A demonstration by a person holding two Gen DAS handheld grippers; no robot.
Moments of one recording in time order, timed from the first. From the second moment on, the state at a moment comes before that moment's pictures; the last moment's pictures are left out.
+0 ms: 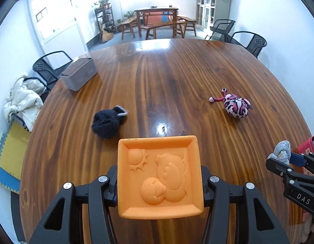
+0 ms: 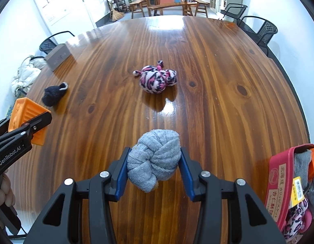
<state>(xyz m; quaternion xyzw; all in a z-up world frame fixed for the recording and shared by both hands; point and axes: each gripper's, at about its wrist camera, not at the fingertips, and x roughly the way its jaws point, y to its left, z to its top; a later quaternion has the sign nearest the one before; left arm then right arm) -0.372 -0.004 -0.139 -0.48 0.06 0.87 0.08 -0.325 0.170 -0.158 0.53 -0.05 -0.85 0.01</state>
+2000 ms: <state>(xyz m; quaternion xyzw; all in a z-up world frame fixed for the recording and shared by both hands) -0.211 0.203 -0.023 -0.37 0.05 0.91 0.16 -0.176 0.371 -0.077 0.45 -0.08 -0.89 0.00</state>
